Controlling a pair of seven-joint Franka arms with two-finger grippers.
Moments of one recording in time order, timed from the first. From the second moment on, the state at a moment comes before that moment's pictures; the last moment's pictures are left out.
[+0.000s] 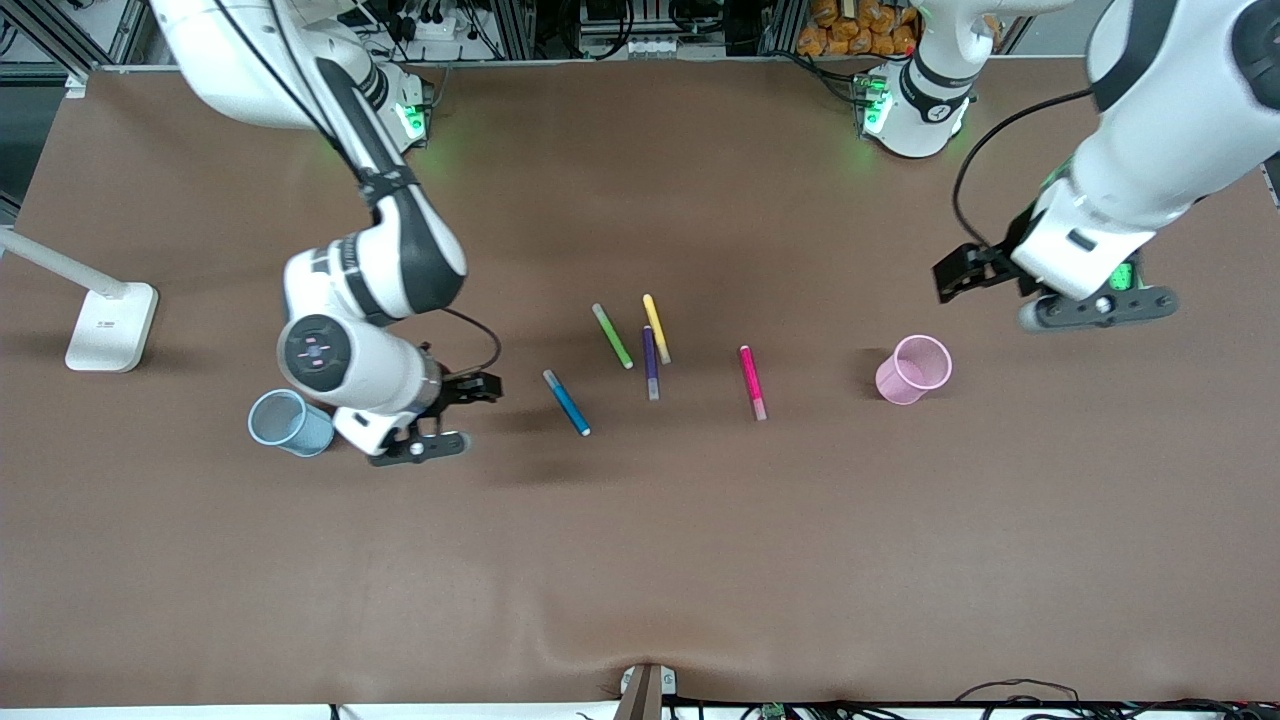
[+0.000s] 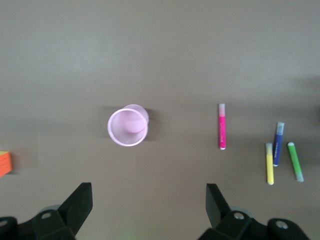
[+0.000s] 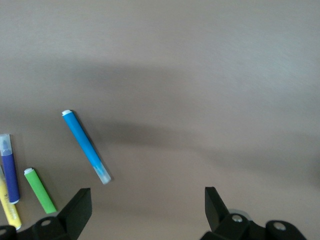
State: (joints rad) left arm -0.05 0.08 -0.24 -1.64 -0.01 1.70 -0.39; right arm 0.43 0.53 -0.05 -1.61 0.18 2.06 0.09
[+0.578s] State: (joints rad) left arm -0.15 0.27 -0.30 -1.65 -0.01 1.87 -0.64; right arm 0.54 0.57 -0.05 -1.76 0.18 2.29 0.00
